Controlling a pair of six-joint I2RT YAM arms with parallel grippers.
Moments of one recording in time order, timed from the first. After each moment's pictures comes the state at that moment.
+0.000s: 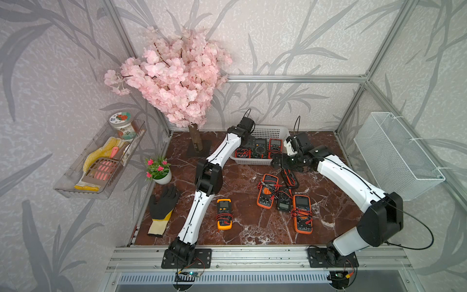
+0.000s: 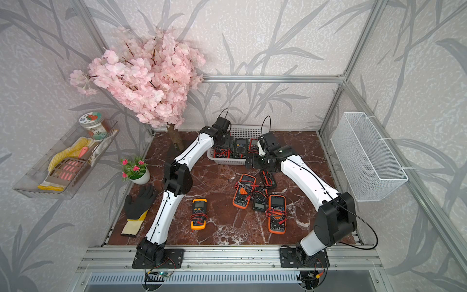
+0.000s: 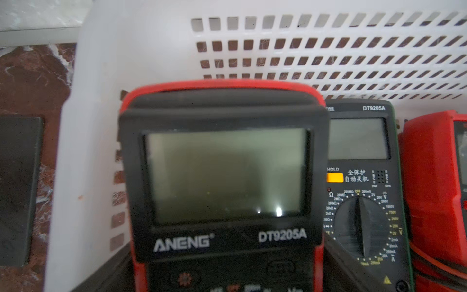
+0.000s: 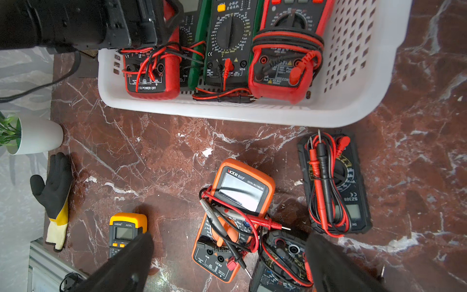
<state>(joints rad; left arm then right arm) -0.44 2.55 2.50 -0.96 -0.21 -0.34 0.44 1.56 1.39 -0.81 -0.15 0.50</state>
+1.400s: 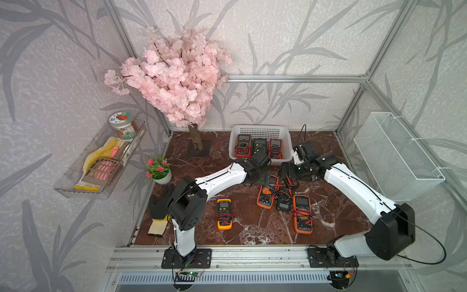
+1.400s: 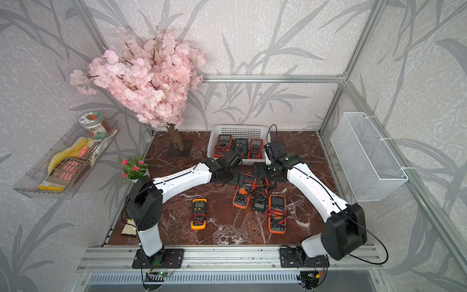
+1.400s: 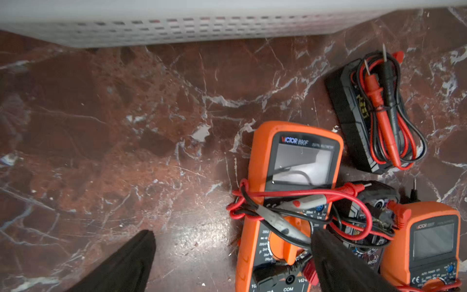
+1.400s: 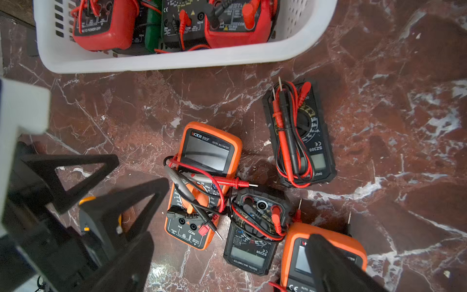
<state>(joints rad) -0.81 1.85 1.42 -0.70 -0.10 -0.64 0.42 1.44 1.24 -0.88 -0.12 0.51</state>
